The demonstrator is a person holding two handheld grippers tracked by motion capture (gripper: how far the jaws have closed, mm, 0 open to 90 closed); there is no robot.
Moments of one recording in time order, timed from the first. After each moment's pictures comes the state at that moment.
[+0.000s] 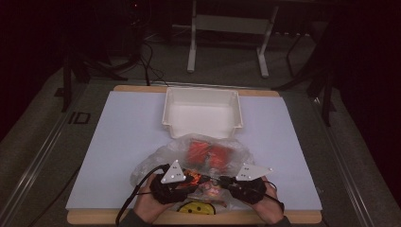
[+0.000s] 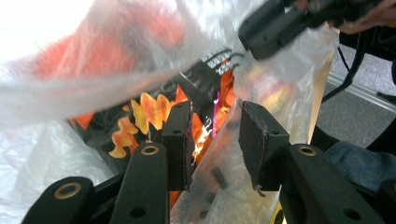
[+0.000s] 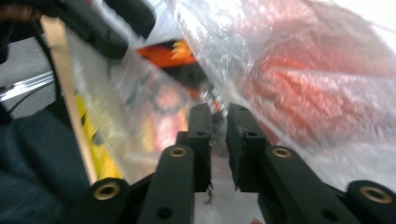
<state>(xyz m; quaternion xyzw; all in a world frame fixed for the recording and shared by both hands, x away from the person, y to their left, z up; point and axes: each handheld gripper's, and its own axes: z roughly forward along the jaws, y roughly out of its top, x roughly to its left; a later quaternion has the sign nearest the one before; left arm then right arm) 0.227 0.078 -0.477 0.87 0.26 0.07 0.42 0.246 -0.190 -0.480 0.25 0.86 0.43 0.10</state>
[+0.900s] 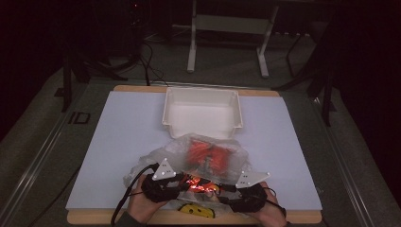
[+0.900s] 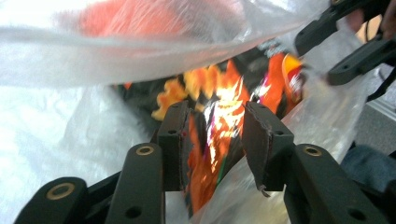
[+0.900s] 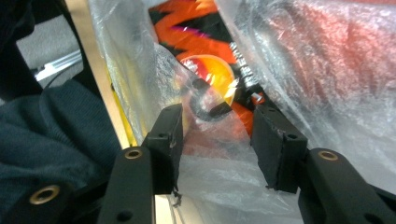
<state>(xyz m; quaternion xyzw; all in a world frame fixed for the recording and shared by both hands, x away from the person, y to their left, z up) 0.229 0.106 -0.487 0.85 0.33 0.09 0.41 0.231 -0.198 -0.498 0.24 0.88 0.40 0.03</state>
